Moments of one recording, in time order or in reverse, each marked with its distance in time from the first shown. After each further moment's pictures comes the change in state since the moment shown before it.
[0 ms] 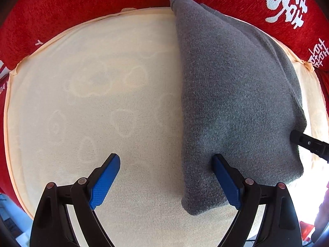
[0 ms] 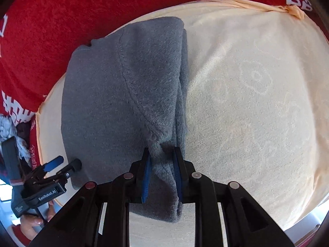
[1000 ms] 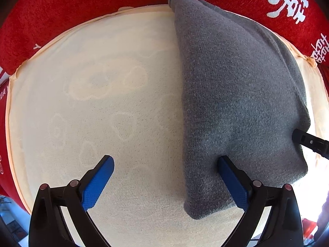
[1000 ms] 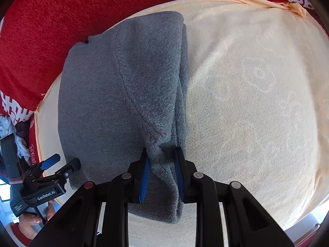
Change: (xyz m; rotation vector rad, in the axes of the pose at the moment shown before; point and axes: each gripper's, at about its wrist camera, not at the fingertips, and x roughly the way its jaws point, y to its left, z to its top) left arm 0.010 -0.009 0.015 0.015 0.019 0.023; right arm 0.021 0.012 0.008 0.024 0.023 0.012
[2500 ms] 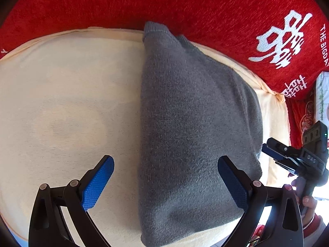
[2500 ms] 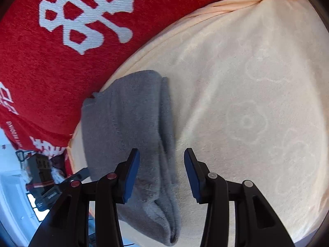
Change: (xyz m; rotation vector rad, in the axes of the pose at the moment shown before) left arm -0.013 0.015 0.077 -0.109 0.006 -0.326; right arm -0.039 -0.077 0.066 0.157 -0.040 0.292
